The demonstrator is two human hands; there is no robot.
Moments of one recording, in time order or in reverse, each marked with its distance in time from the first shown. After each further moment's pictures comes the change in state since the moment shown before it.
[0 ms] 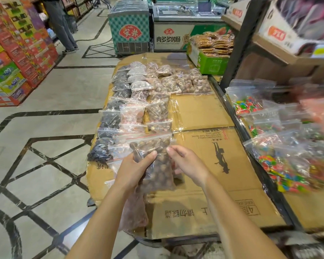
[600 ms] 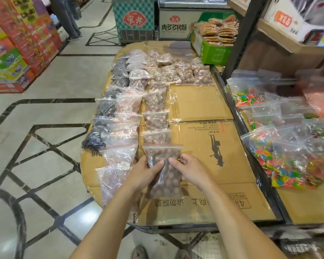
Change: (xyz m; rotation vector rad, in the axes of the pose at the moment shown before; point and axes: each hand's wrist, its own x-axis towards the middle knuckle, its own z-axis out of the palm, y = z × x) left_hand -0.014 -0.033 0.056 0.141 -0.139 -0.140; right_hand -0.013 0.064 -0.036 -0.093 -0.002 0.087
